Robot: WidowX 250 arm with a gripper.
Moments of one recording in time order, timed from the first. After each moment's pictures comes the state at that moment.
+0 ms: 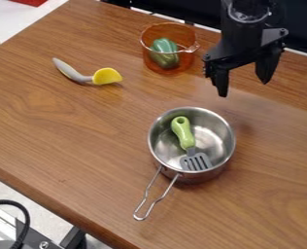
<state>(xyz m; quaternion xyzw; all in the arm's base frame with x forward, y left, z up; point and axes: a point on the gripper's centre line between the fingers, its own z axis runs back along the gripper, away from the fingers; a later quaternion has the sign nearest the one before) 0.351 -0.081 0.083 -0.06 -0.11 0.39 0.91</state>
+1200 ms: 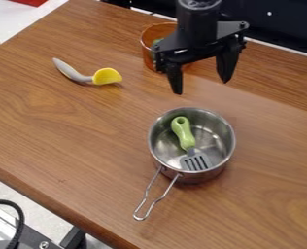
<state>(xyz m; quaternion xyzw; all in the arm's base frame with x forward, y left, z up) 0.296 -0.047 0.113 -0.04 -0.10 0.37 0.92</state>
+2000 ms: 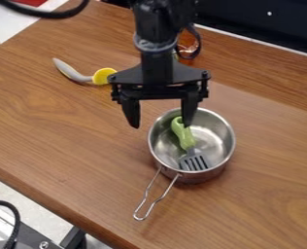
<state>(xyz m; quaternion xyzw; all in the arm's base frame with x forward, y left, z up) 0.246 -0.016 0.086 -0.01 -0.07 0.25 0.97</state>
